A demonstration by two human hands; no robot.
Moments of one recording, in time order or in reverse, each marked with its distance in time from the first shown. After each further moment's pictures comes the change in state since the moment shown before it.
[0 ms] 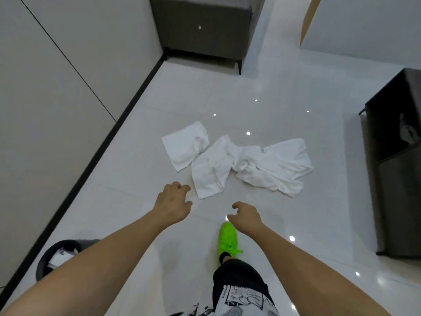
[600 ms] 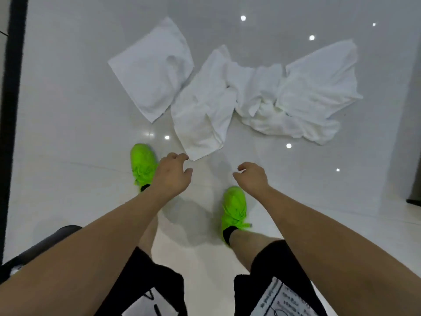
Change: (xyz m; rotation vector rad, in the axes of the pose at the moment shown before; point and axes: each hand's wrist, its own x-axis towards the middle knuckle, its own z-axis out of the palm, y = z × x) left_hand 0.353 -0.068 0.161 -0.179 -0.274 -0.085; right_hand 0.374 0.044 0.068 0.149 -0.087 0.358
